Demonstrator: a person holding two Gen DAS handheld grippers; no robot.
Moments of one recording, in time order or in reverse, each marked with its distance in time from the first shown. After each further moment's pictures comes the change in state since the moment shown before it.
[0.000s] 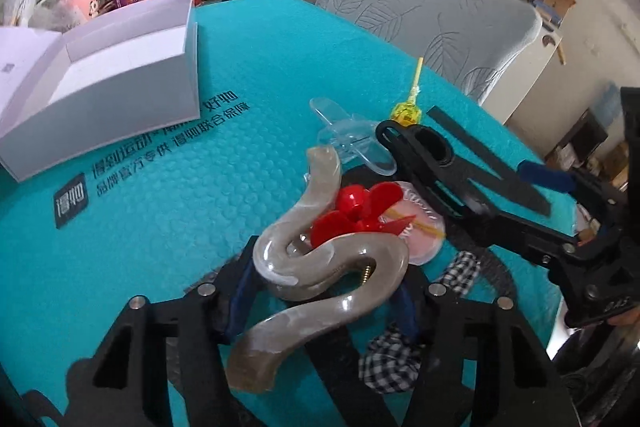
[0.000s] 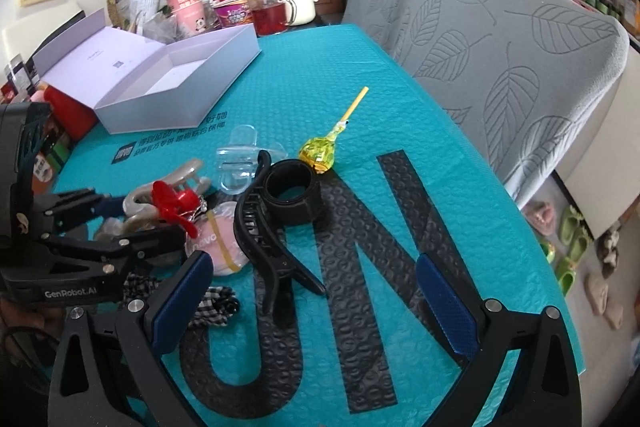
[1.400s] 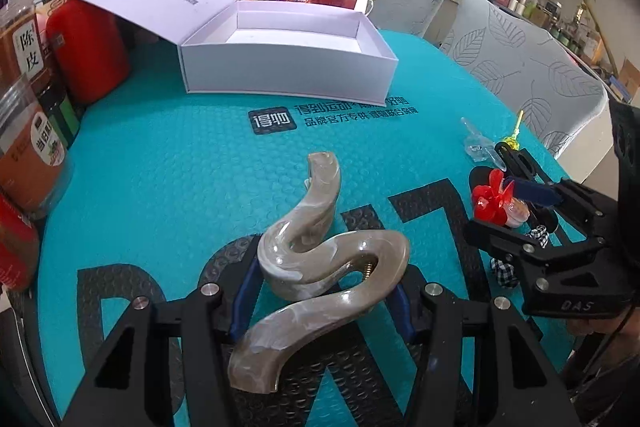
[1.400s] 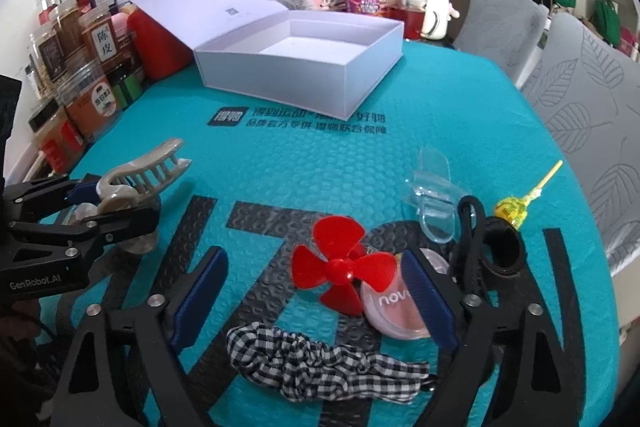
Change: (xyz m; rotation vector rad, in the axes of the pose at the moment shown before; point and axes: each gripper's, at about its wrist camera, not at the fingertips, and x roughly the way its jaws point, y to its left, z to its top) left arm -0.073 0.075 -0.075 -0.273 -0.137 0.256; right arm 0.041 0.112 0.007 -0.301 0.016 0.170
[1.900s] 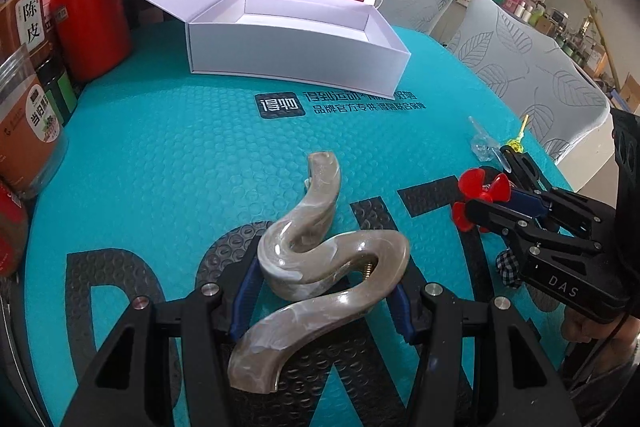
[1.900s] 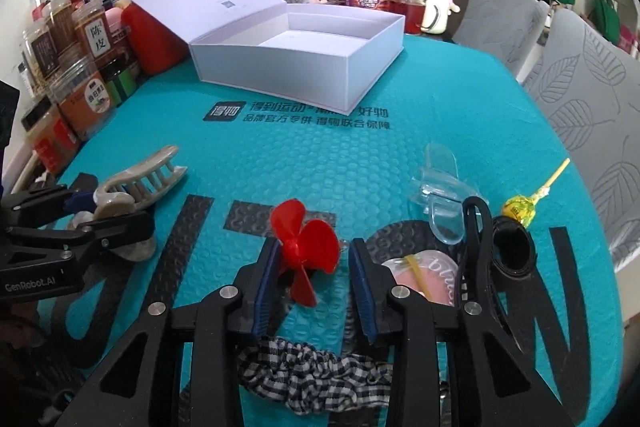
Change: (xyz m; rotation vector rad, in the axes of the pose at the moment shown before) left arm 0.005 0.010 -0.005 -0.044 0.021 -0.019; right arm 0.004 0.005 0.001 -0.008 0.006 -0.021
